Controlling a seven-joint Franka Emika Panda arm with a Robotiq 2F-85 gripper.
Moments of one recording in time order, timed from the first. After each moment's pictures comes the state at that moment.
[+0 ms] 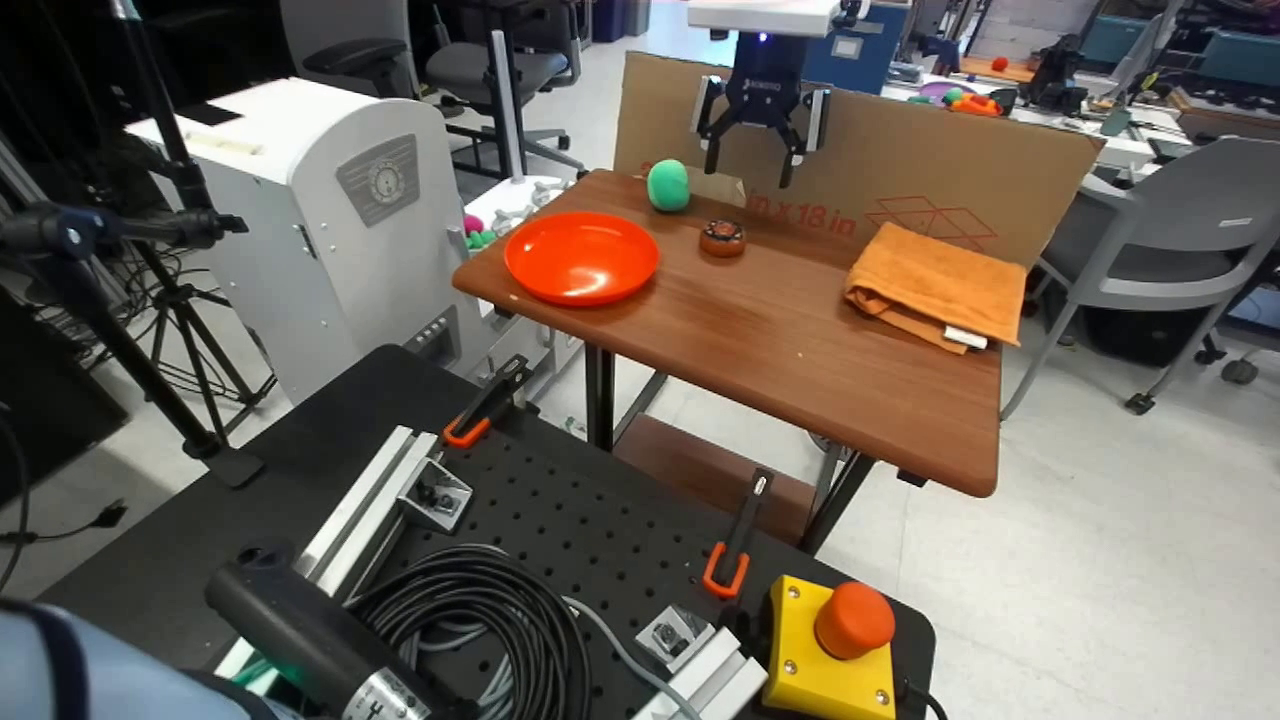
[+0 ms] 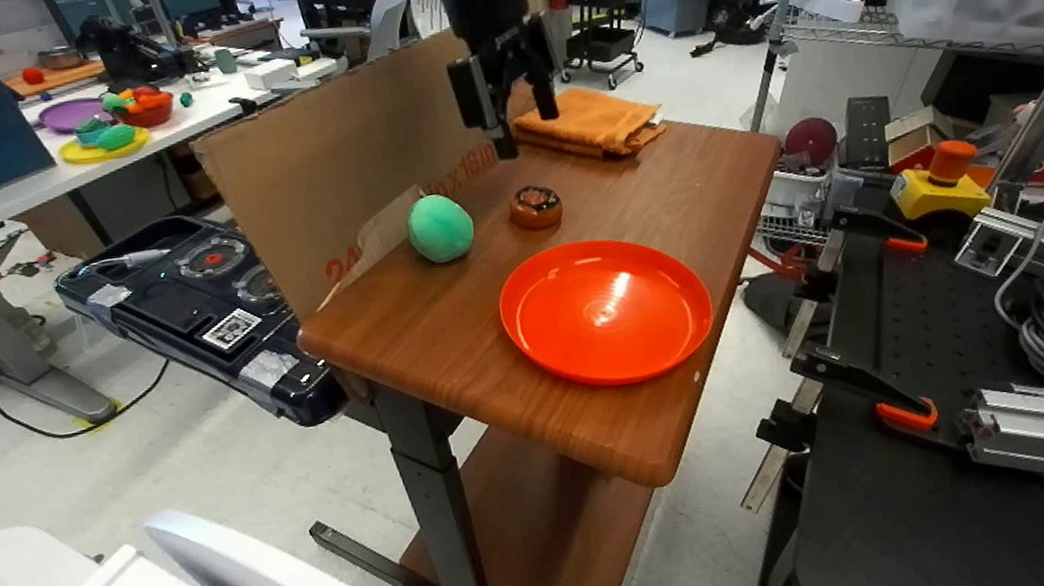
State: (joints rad) arm 0.10 0.80 -0.01 -1.29 -0.08 1.83 0.10
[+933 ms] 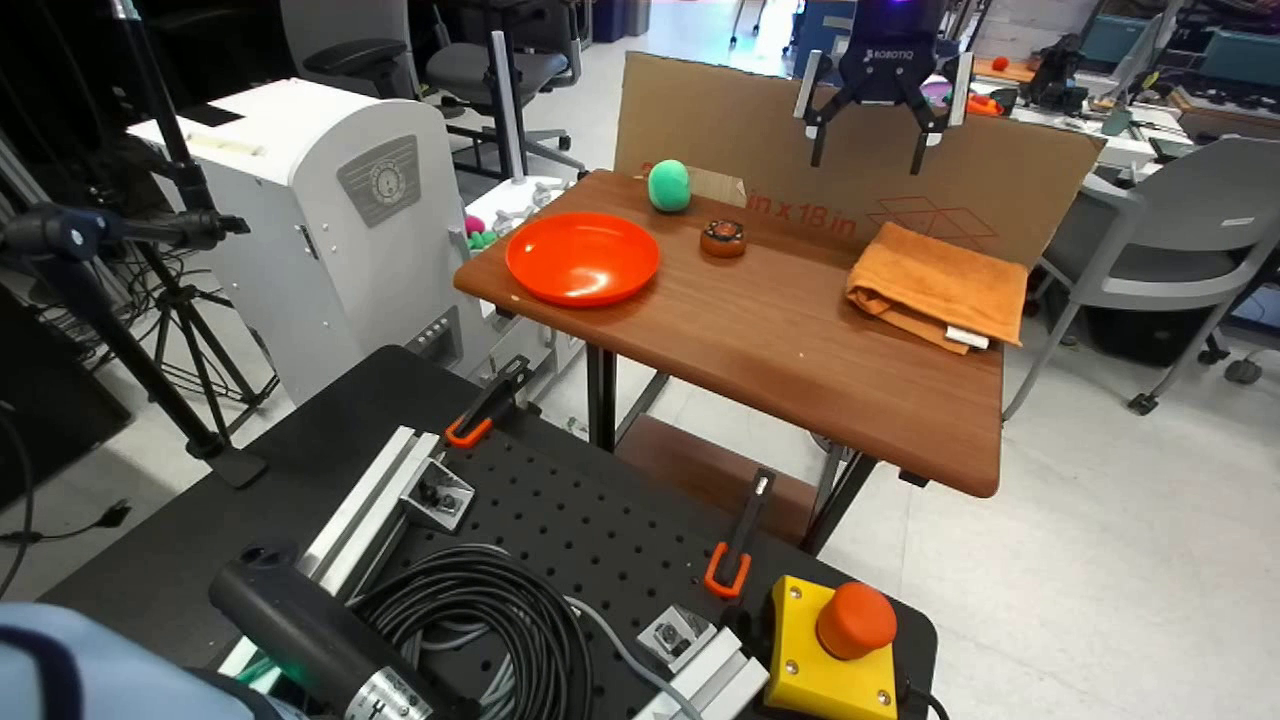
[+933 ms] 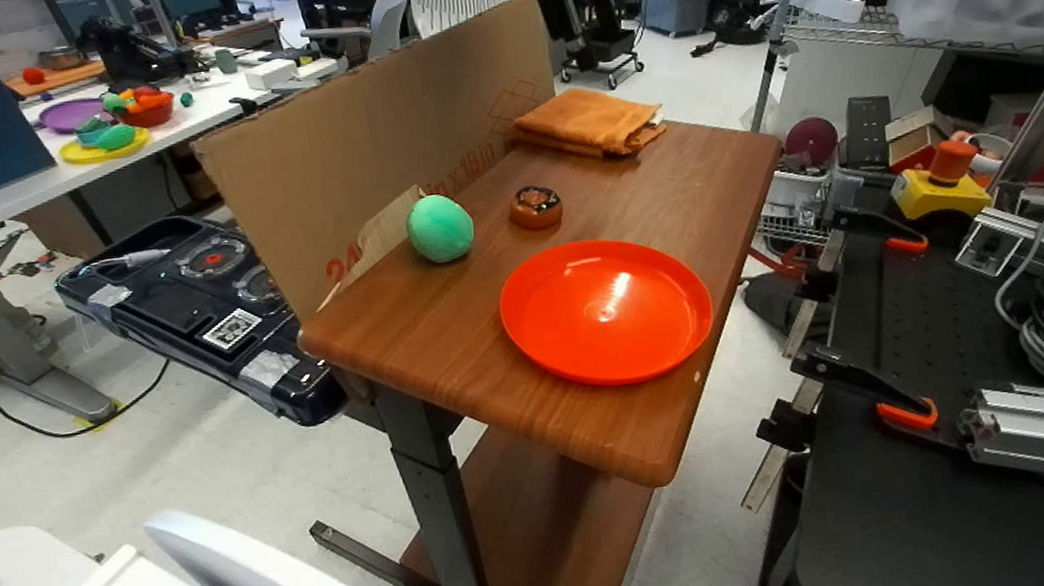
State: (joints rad) arm -0.02 0.77 -0.02 -1.22 -0.20 1.64 -0.11
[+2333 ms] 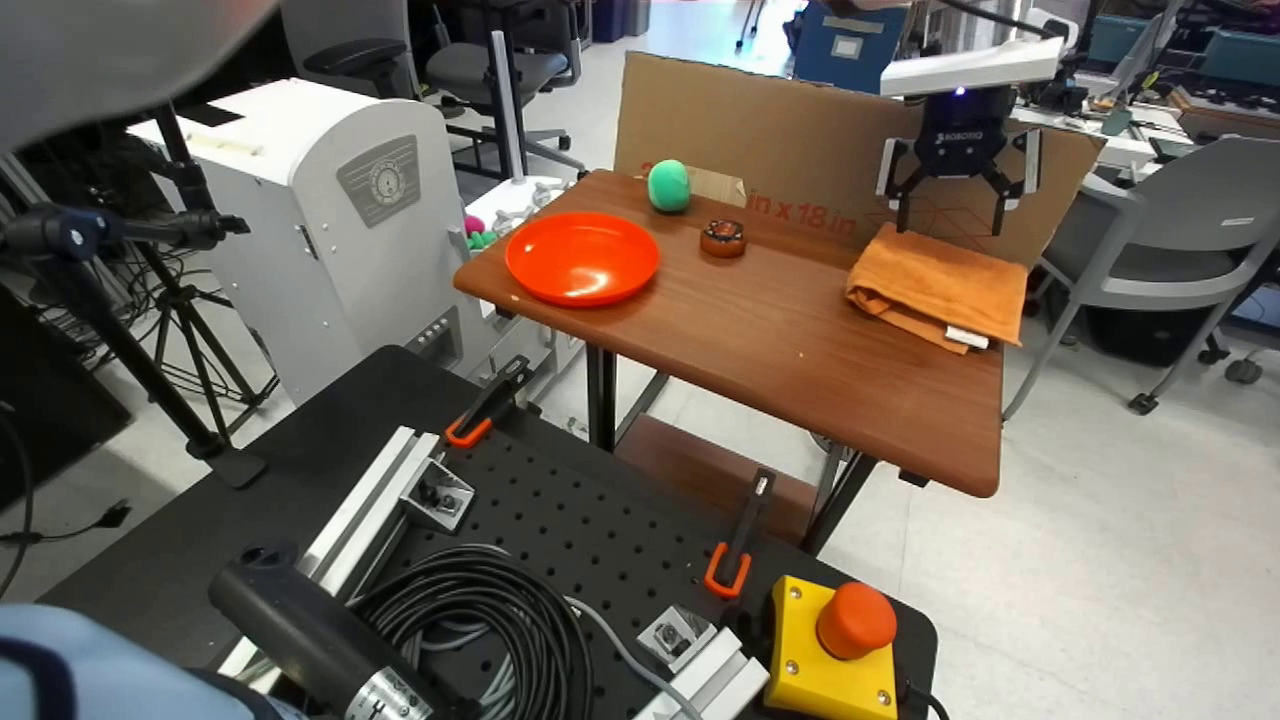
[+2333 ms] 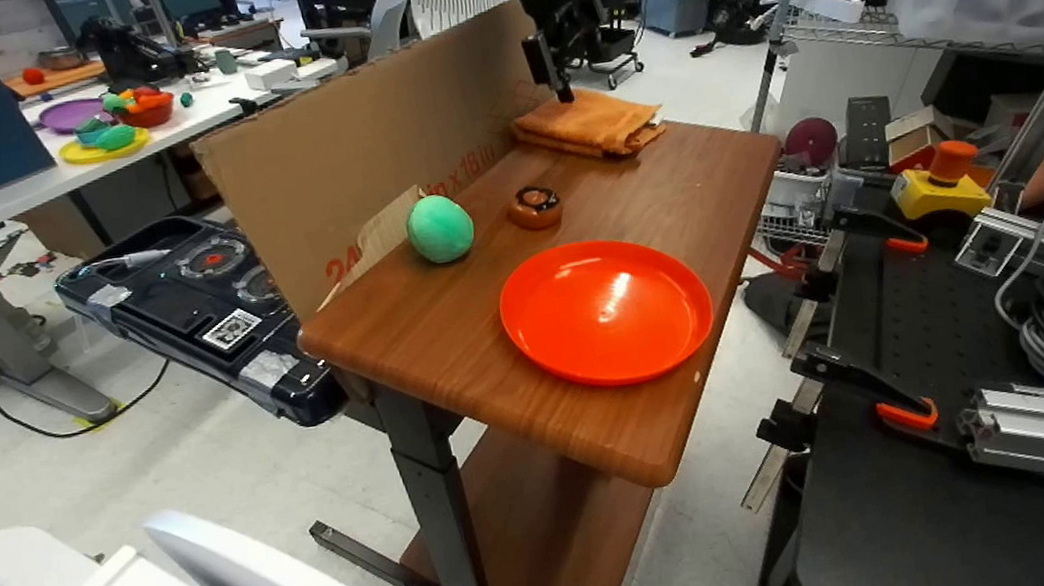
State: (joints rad) arm -0.06 1.12 -0.13 -0.82 -0.25 1.73 0.02
